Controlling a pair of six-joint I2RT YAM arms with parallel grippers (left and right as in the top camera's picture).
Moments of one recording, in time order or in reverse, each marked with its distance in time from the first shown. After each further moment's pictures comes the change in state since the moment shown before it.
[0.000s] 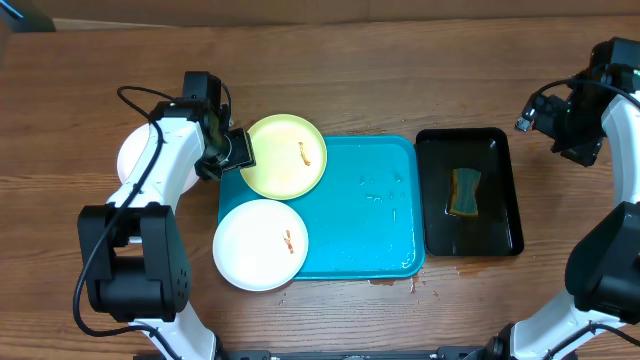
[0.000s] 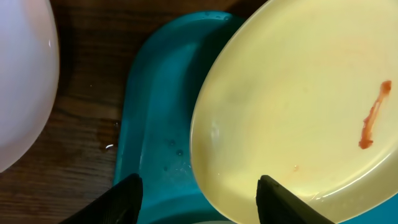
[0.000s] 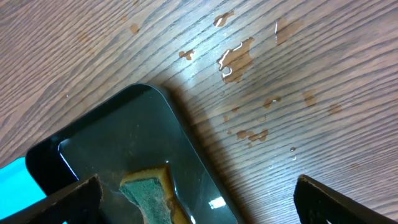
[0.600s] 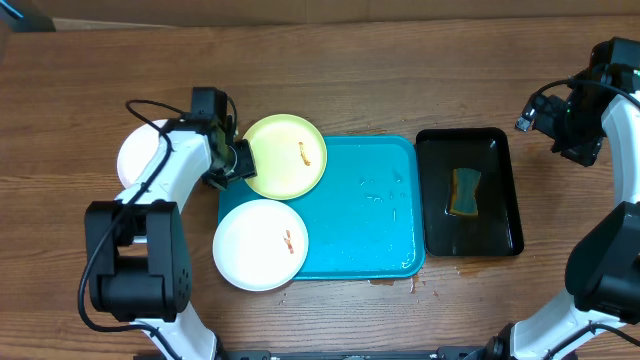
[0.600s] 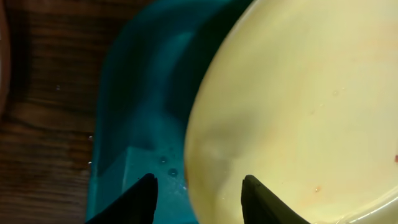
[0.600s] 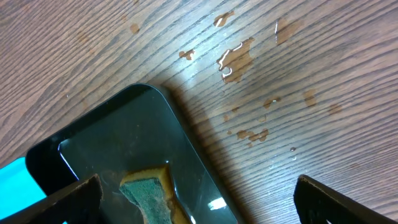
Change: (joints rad) left arm -0.024 0.000 -0.130 0.163 -0.007 -0.014; right arm 0.000 0.000 0.000 0.000 0.000 0.000
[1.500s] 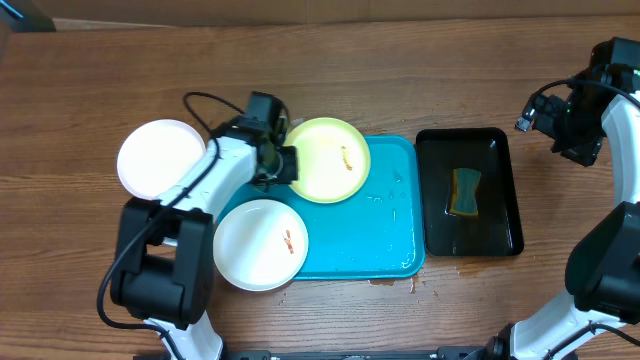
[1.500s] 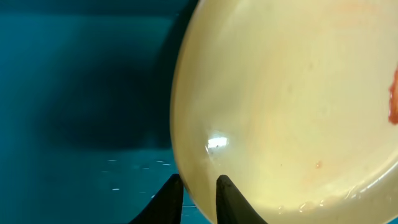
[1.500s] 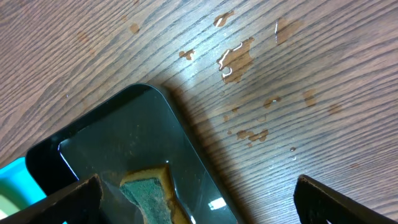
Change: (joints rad) left arm -0.244 0.000 -0.010 0.069 0.028 -0.003; right arm 0.000 0.000 0.000 0.000 0.000 0.000
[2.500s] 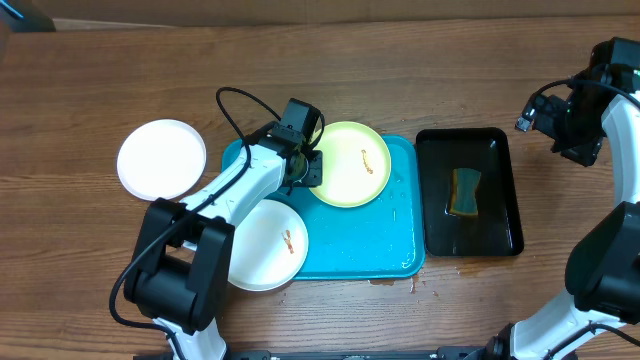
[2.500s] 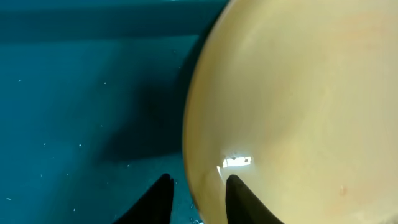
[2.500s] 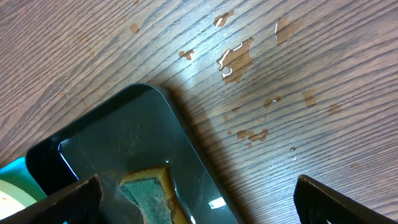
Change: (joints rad) left arm -0.114 0.014 -0.002 0.074 -0.141 -0.056; right arm 0.000 0.000 0.000 0.000 0.000 0.000
